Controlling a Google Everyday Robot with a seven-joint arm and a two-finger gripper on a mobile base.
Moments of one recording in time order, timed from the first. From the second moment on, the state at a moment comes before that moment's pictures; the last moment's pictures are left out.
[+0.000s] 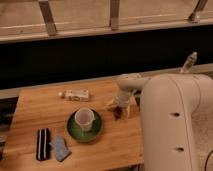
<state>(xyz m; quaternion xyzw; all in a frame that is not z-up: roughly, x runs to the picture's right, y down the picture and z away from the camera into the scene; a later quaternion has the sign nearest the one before) 0.076 0.150 0.905 -0.30 0.27 0.78 0.49</state>
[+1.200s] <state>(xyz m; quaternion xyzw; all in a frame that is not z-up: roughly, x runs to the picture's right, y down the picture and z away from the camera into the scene) 0.066 0.118 0.877 -0.31 0.22 0.78 0.50</state>
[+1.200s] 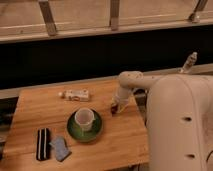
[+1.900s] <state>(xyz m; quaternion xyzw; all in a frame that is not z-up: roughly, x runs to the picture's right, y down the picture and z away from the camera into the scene) 0.029 0.027 0.764 -0.28 0.09 0.74 0.60</state>
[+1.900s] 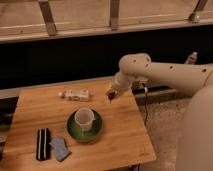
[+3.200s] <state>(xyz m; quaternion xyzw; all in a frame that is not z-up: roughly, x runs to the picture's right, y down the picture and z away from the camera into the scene) -0.075 0.044 0.742 -0.34 0.06 0.64 0.69</state>
